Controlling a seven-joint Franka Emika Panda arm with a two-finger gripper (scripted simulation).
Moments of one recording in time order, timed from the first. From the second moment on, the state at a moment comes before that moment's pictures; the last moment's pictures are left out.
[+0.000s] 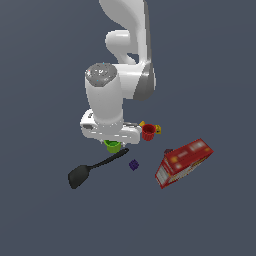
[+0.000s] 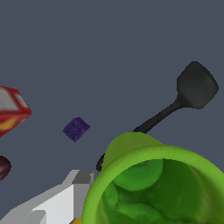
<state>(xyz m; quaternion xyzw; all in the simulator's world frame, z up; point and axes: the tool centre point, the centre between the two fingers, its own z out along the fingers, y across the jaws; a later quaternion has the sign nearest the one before) 0.033 -0.058 0.174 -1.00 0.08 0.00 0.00</state>
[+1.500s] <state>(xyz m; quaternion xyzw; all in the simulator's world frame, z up) -0.103 -0.169 0.406 -1.00 0.08 0.00 0.00</state>
